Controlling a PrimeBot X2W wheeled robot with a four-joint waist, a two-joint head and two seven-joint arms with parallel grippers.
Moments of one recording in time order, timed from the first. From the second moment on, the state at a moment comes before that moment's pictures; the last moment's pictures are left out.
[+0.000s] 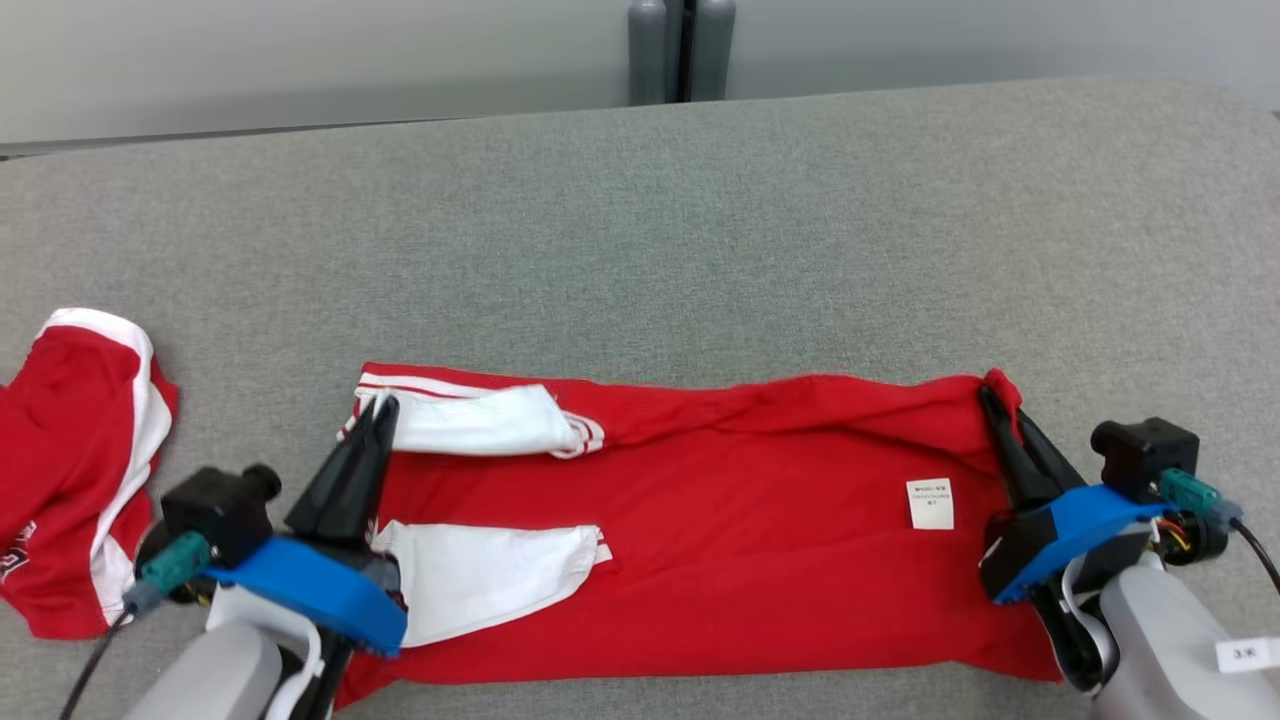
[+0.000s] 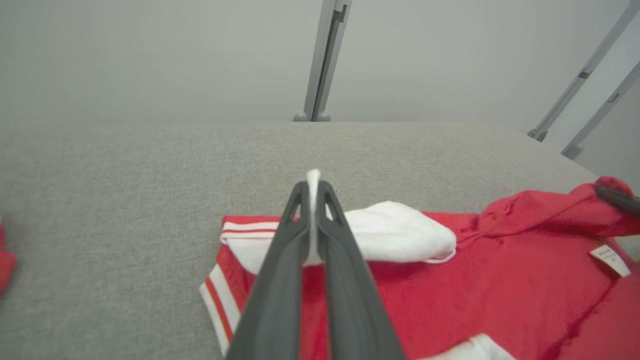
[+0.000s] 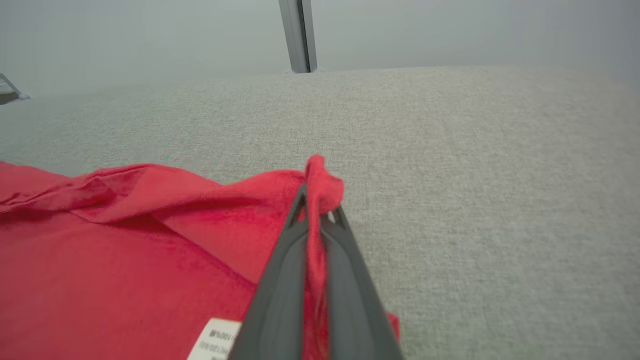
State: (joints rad) left arm -0.34 0.49 -0.61 0.28 -0.76 -0.04 -0.26; right arm -0.42 -0.24 0.24 0.66 0.40 0.13 -0.26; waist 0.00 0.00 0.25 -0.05
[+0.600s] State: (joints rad) left arm -0.13 0.41 -0.52 0.26 -0.73 -0.03 -0.26; right arm -0.20 -0.19 0.11 0.48 0.35 0.13 -0.26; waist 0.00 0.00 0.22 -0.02
